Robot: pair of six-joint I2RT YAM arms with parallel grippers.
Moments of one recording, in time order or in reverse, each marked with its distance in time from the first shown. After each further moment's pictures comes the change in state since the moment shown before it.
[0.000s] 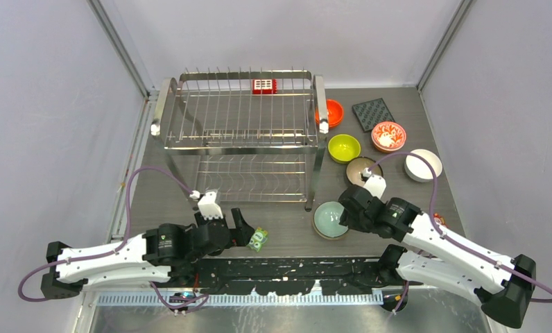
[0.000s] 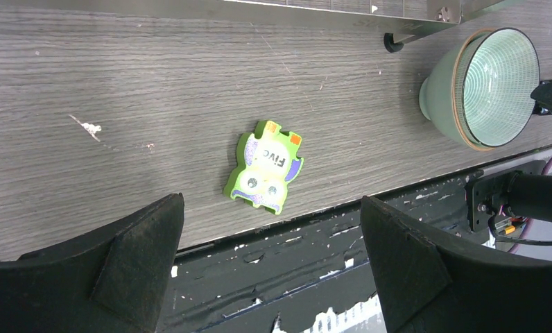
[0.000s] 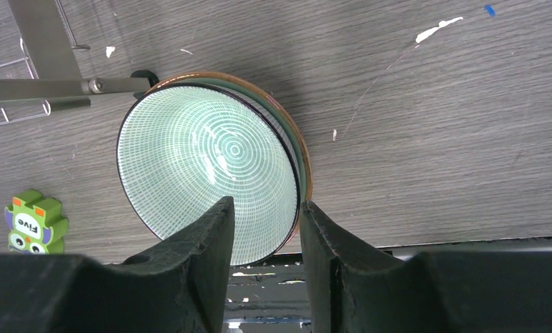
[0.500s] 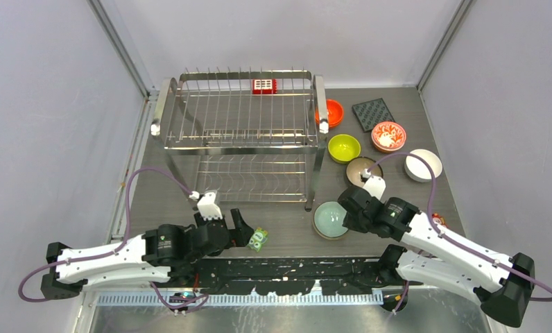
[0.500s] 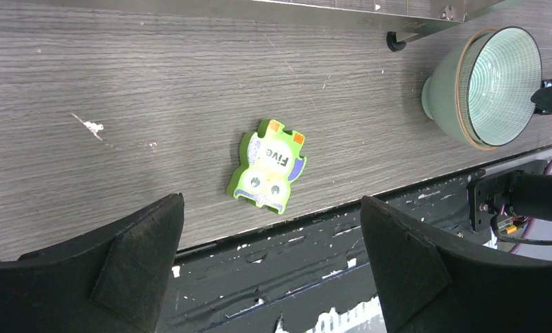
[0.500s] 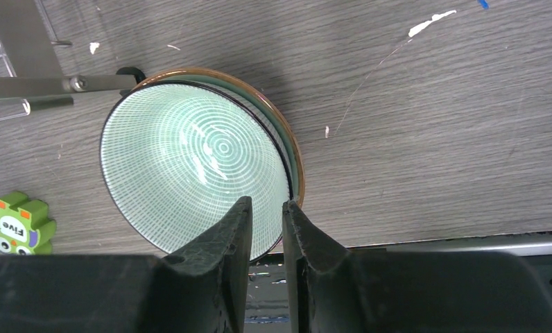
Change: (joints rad) left arm 0.000 -0.015 -0.012 0.000 0.001 0.000; right arm 0.000 0.006 -0.005 -0.012 0.000 0.003
